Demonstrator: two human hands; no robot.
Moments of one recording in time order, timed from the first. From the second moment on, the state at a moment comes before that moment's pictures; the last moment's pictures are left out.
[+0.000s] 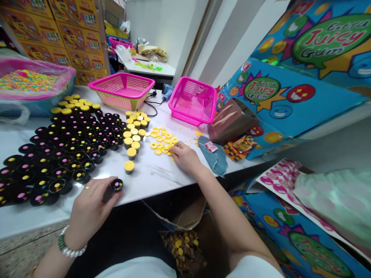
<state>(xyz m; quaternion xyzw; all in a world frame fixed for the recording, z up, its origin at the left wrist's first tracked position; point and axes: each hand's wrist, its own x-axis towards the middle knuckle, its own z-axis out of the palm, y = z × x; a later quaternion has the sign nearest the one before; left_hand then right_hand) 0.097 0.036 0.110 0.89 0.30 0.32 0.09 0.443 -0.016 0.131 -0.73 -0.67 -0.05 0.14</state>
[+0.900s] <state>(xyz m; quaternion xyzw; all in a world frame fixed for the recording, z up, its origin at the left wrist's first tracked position) 0.102 0.037 0.121 0.88 0.30 0.29 0.23 0.287 -0.049 0.154 -0.60 -0.25 0.54 0.54</state>
